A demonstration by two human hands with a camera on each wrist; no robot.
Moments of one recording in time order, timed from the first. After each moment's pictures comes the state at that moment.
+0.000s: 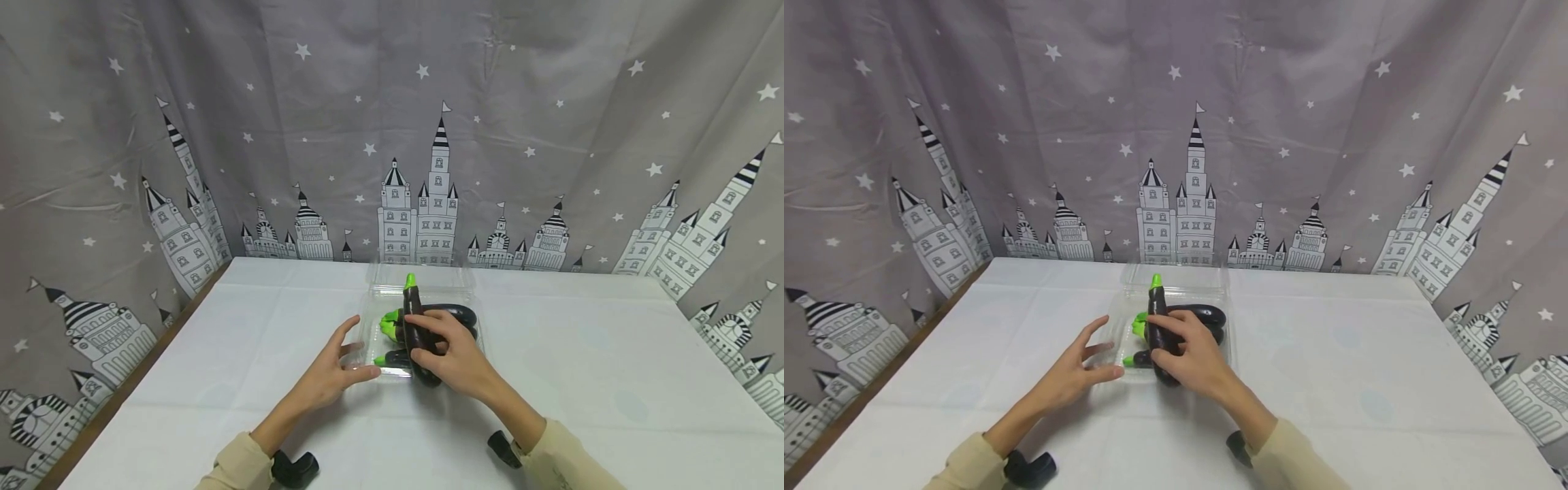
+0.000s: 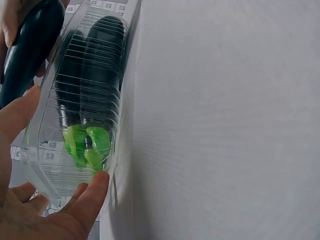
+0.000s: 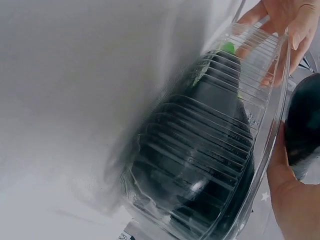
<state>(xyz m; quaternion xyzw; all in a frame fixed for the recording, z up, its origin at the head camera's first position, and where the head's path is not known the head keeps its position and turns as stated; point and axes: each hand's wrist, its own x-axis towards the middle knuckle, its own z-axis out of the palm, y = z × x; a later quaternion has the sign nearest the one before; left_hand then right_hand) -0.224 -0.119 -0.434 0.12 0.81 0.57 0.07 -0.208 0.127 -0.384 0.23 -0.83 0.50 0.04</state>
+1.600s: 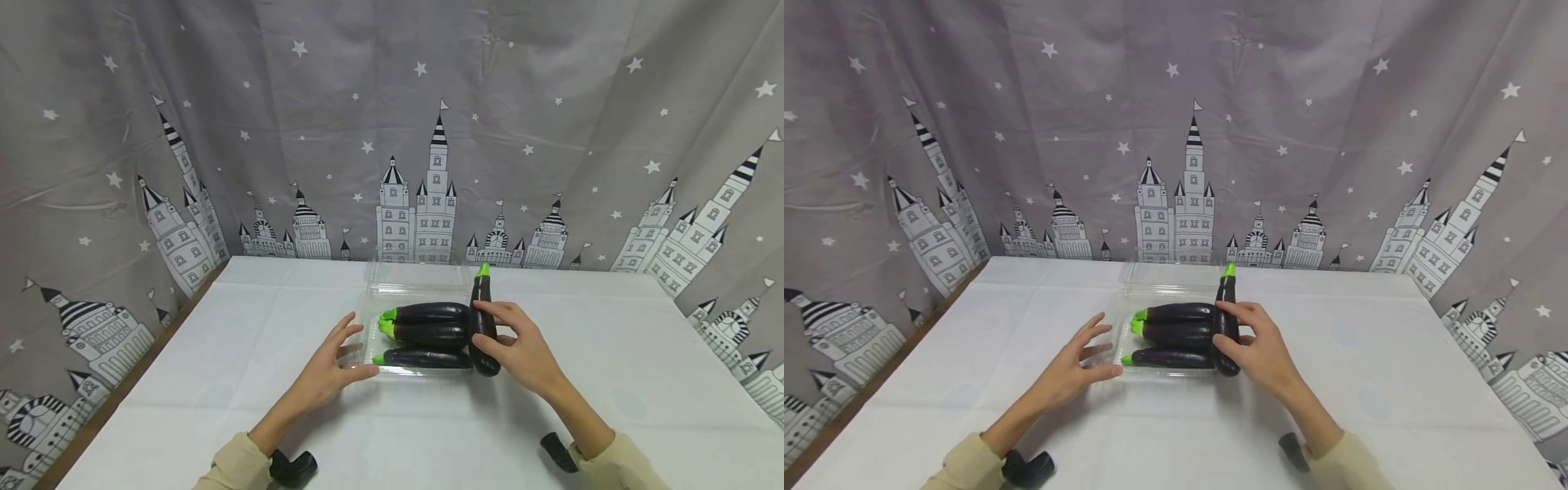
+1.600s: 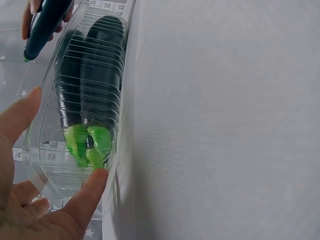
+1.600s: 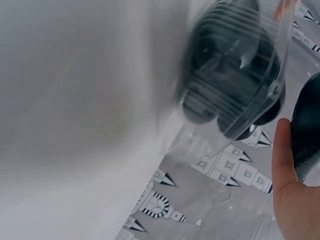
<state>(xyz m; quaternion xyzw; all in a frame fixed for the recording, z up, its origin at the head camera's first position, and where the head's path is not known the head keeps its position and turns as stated) -0.225 -0.121 -0.434 0.14 0.82 0.55 0.05 -0.203 0.208 -0.382 0.15 -0.84 0.51 0.10</state>
